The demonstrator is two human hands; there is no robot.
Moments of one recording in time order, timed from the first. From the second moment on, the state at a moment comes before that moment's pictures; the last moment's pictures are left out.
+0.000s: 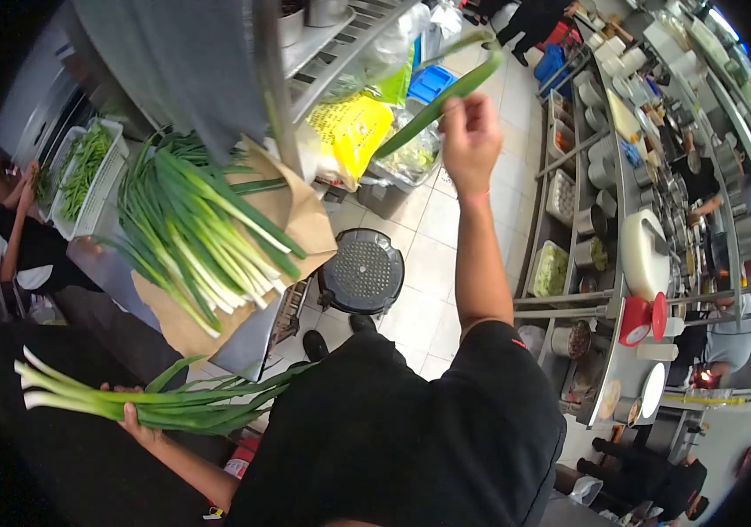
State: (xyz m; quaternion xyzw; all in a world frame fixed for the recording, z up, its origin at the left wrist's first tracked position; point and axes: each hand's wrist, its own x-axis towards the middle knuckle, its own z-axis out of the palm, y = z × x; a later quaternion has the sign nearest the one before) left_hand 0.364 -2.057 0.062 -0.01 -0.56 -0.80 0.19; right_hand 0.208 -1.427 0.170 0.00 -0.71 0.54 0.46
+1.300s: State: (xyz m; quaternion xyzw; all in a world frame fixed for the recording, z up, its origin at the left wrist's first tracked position) left_hand 0.491 -1.987 0.046 0.18 -0.48 -0.78 0.36; right_hand 0.068 -1.716 0.058 0.75 -0.64 -0.18 0.05
